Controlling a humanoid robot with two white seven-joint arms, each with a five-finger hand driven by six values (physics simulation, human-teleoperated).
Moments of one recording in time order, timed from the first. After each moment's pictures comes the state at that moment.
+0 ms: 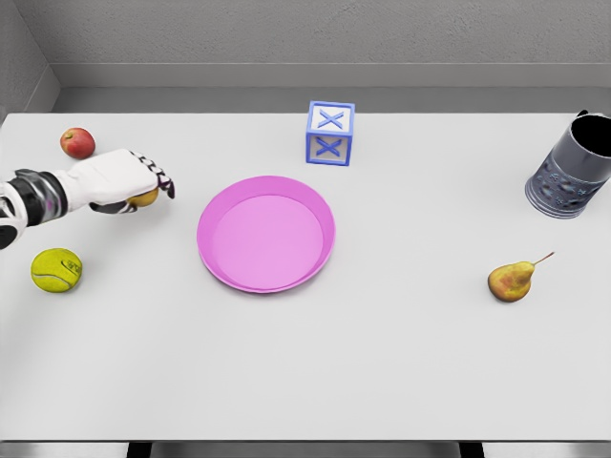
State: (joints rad) left arm -0.50 0.57 -0.26 -1.38 -0.91 -0.61 -0.61; right arm 0.01 0.00 -0.05 -0.01 -0.09 -0.14 0.10
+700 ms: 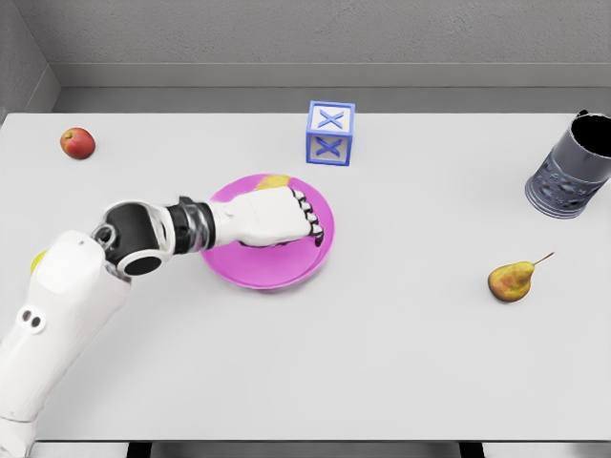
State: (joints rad) left arm -0.53 0.33 -0.55 -1.57 -0.91 -0.61 -0.61; right arm 0.01 0.00 -0.05 -0.01 -0.09 -0.14 0.10
